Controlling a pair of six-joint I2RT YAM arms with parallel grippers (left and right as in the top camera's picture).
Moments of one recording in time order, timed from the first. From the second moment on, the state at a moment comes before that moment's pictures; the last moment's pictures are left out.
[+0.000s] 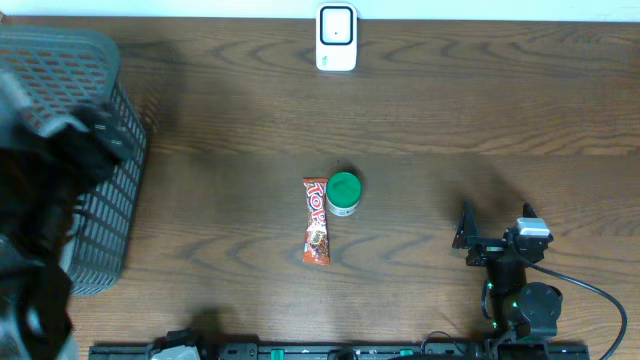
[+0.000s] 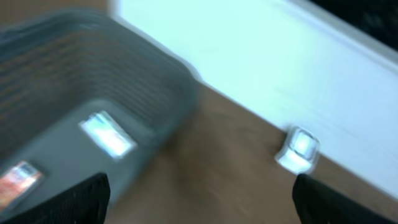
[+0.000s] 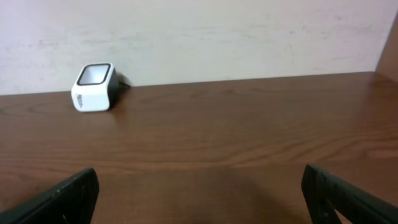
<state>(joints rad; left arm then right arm) 0.21 1.10 1.83 -1.22 -0.04 -0.40 0.01 0.01 0.01 -0.07 0.02 0.08</state>
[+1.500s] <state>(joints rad) 0.72 1.84 1.31 -0.91 -0.45 -0.78 0.01 0.01 0.01 -0.07 0.02 0.08</state>
